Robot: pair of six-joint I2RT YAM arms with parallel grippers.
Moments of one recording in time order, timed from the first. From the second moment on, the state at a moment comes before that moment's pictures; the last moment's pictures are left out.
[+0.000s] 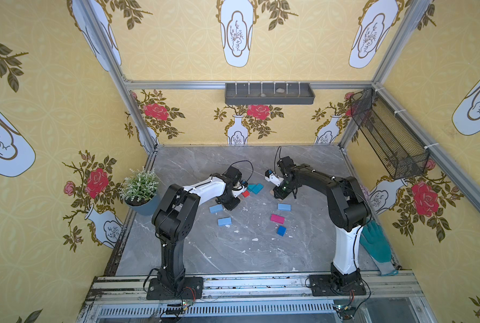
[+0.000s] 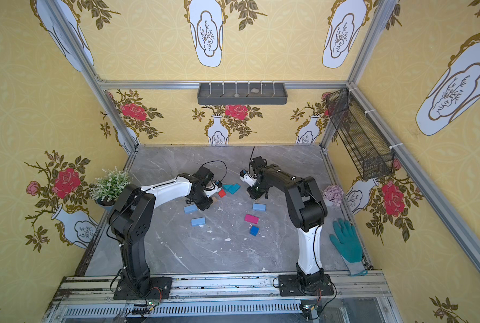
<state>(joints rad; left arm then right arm) -0.55 1.96 1.31 -0.71 0.01 0.28 0.47 2.03 1.42 -0.70 -0.17 -0.39</state>
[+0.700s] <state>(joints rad) -0.55 2.06 1.43 -0.71 0.01 0.28 0.47 2.06 1.45 -0.71 -0.18 -0.39</state>
